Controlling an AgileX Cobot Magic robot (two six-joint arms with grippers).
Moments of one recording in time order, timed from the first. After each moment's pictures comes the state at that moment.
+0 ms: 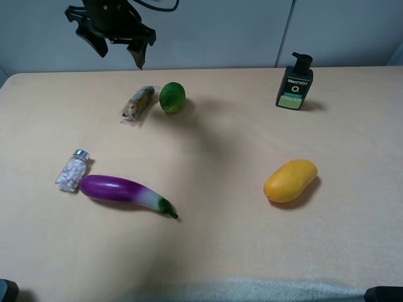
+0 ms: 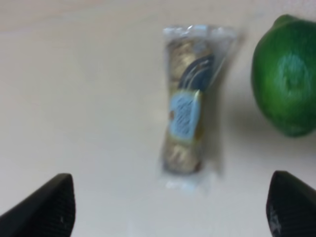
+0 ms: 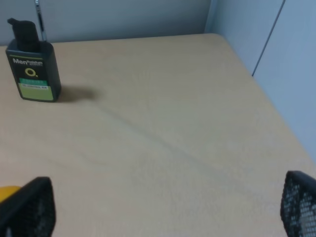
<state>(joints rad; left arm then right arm) -0.38 2.06 -1.78 0.20 1.01 -0.10 -0.12 -0.01 -0.50 -0.05 1.02 -0.03</state>
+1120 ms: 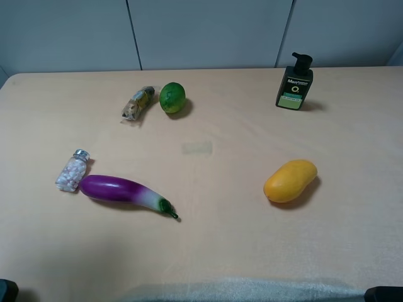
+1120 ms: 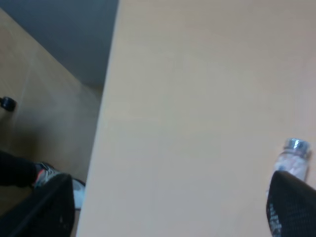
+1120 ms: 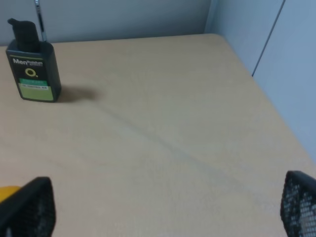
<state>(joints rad) -0.02 0.72 -0.93 0.33 1.07 -0.15 -0.12 -0.01 -0.50 -0.05 1.02 -0.03</state>
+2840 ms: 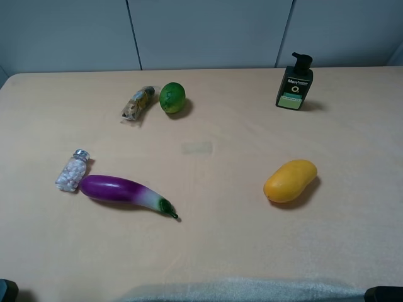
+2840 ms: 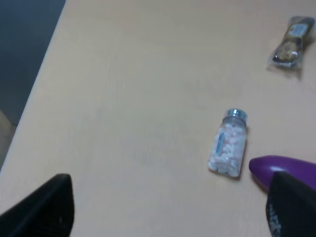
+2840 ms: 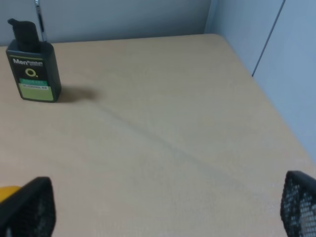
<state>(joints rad) -0.01 -0.01 -0.50 0.16 1.07 -0.14 -0.12 -0.01 -0.50 -0.05 1.02 -0.03</state>
